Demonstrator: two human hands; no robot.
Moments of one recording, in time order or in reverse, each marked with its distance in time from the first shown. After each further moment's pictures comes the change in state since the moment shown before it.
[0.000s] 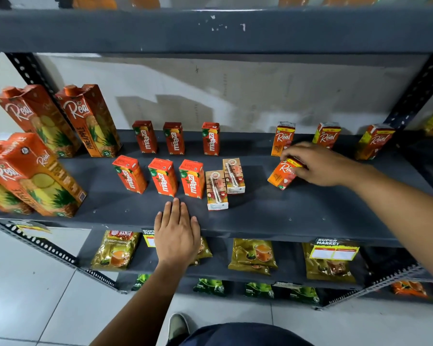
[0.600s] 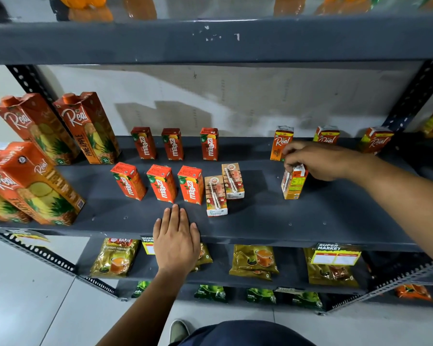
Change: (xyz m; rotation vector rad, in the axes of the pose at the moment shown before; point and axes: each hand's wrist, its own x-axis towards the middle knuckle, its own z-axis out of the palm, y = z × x) left_hand 0.001 0.001 0.002 0.008 -0.005 -0.007; right_hand 0.014 0.005 -0.019 -0.220 -0.157 -0.099
